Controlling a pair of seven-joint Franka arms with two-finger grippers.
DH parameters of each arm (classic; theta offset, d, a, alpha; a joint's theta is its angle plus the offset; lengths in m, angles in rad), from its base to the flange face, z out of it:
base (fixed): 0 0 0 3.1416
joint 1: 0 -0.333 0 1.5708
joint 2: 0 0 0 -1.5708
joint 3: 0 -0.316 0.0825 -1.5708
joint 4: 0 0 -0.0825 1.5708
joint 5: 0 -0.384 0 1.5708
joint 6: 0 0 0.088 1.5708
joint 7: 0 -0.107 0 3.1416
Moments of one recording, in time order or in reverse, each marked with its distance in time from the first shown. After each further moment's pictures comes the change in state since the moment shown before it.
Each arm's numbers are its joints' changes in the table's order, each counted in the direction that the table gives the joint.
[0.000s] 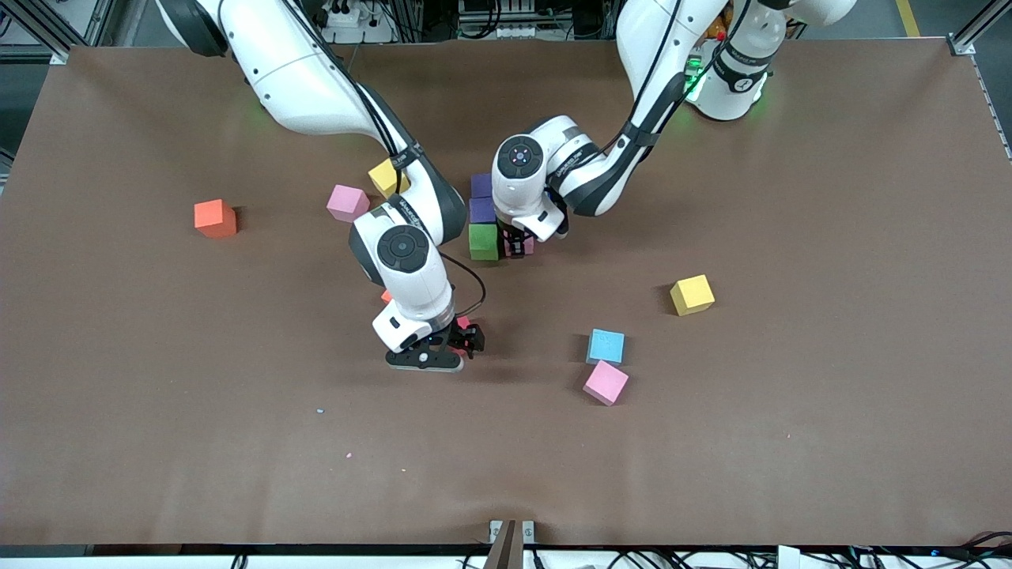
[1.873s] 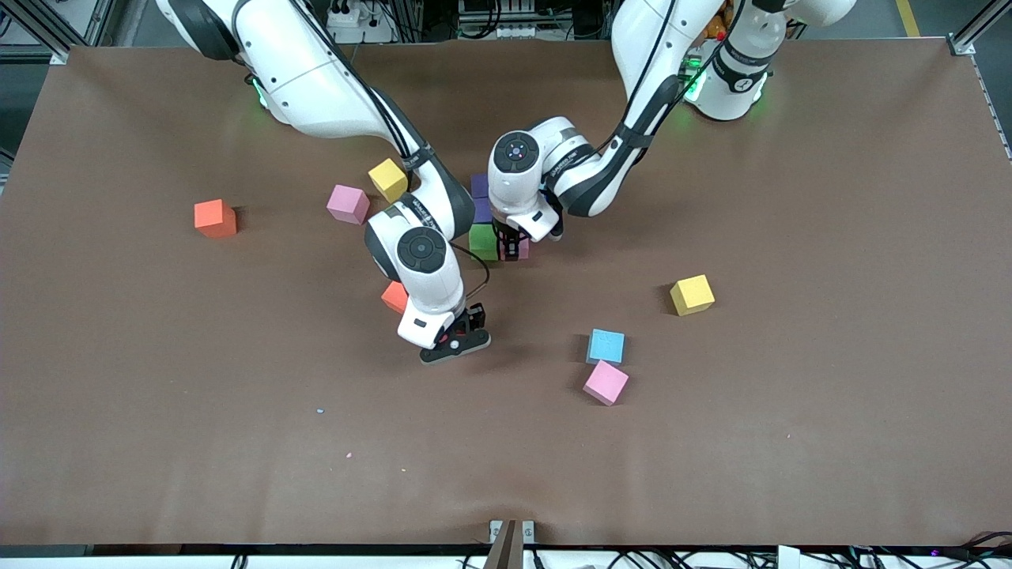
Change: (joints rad) left arm 0.016 0.018 -0.005 0.002 -0.055 -0.052 0.000; right arm -0.026 0.018 -0.013 -0.049 -0.008 0.013 0.318
